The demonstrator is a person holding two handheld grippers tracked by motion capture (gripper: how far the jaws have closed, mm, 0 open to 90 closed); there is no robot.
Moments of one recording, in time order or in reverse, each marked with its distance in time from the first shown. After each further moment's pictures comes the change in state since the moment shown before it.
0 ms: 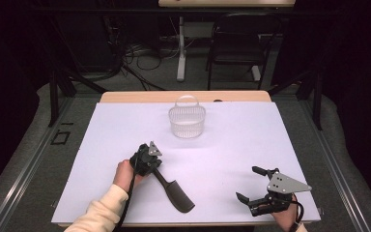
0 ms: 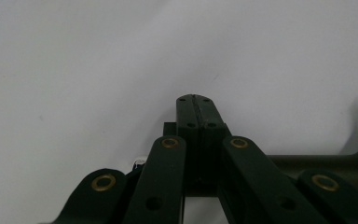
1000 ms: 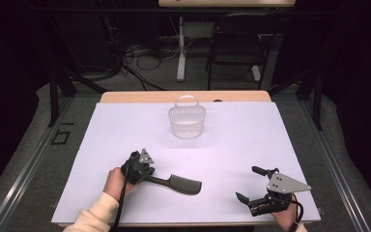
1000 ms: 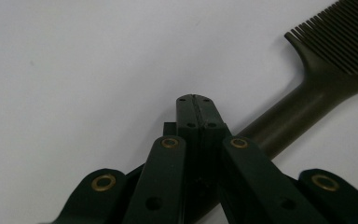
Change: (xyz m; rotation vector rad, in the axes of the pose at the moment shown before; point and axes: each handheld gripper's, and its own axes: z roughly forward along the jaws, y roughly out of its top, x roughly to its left) left arm -0.007 -0.027 -0.020 0.022 -0.023 -0.008; right arm 0.000 0.000 0.000 0.007 0.001 0.000
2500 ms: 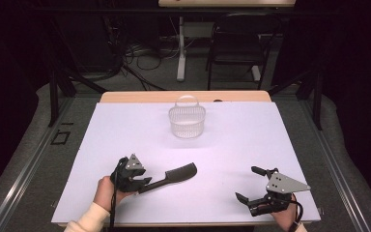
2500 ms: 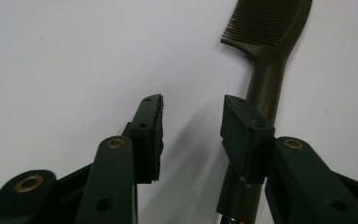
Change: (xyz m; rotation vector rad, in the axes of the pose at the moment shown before) left arm -0.005 -0.021 -0.029 -0.084 -0.022 -0.068; right arm 0.001 0.000 0.001 -0.001 0.004 0.003
